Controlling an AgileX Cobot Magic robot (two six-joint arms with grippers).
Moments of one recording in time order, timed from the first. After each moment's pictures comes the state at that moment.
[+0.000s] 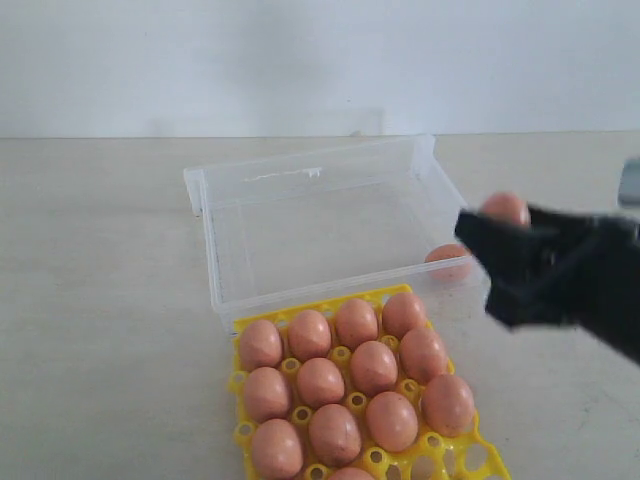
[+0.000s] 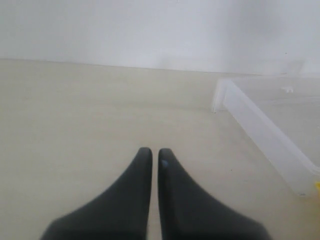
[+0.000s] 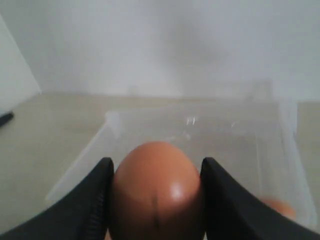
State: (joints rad) left arm 0.02 0.00 0.00 -0.13 0.30 0.08; right arm 0.19 1.29 -0.20 -0.33 -0.93 0.43
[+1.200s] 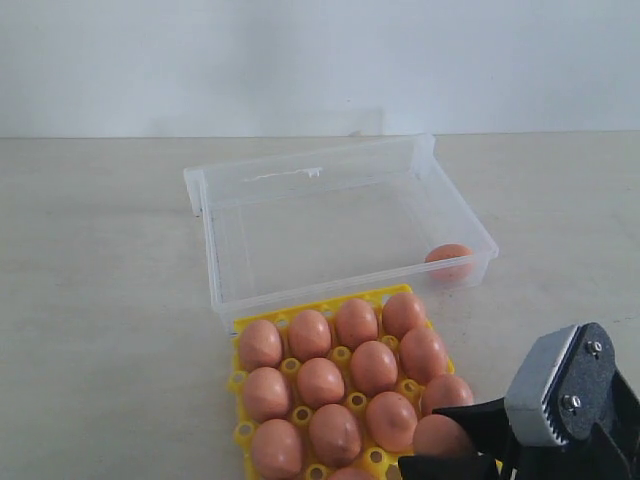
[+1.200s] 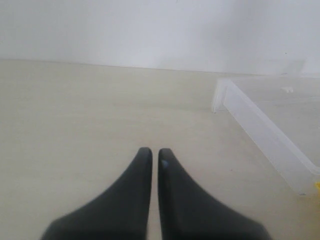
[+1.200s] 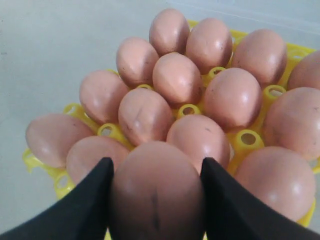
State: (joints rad) left arm 0.02 0.00 0.00 -0.13 0.30 0.08; right arm 0.49 1.28 -0.06 -0.57 -0.66 0.47
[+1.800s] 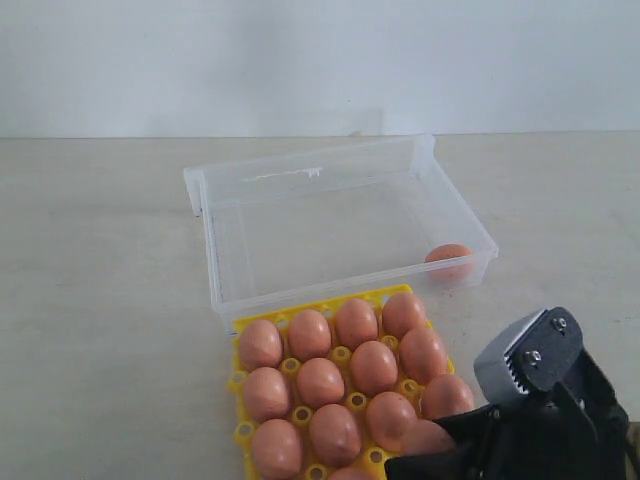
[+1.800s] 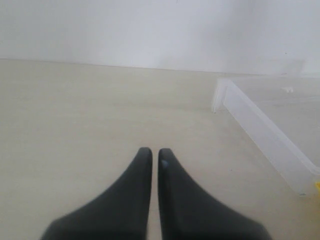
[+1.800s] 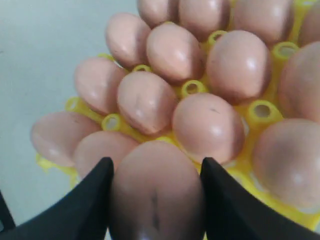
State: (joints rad) left arm 0.02 0.00 0.00 -0.13 0.30 0.08; right arm 0.49 1.28 -0.15 -0.82 -0.51 0.88
